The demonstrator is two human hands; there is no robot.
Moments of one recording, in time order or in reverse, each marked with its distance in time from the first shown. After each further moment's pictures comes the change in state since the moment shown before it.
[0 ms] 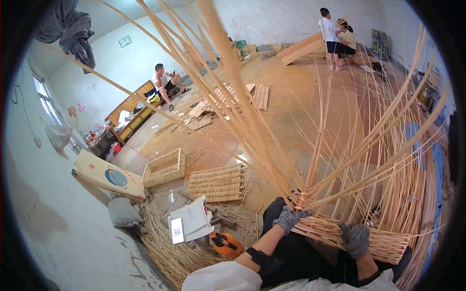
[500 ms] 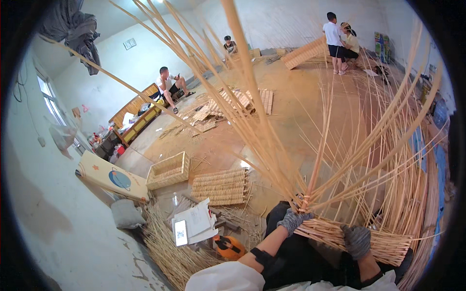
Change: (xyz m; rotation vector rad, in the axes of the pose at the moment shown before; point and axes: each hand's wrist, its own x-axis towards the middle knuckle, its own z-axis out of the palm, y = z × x) left_hand 0.013 -0.023 0.002 0.140 0.022 0.067; right_hand 0.002 -0.004 -0.001 0.015 0.041 -0.017
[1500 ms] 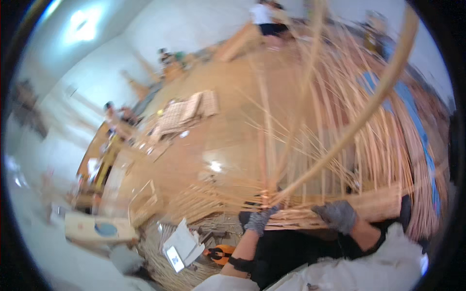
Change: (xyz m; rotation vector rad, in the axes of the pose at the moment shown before) left_hand -0.037 0.074 -0.024 -0.107 -0.038 -0.167; right_hand 0.002 0.004 -0.023 0.148 -0.102 0.045
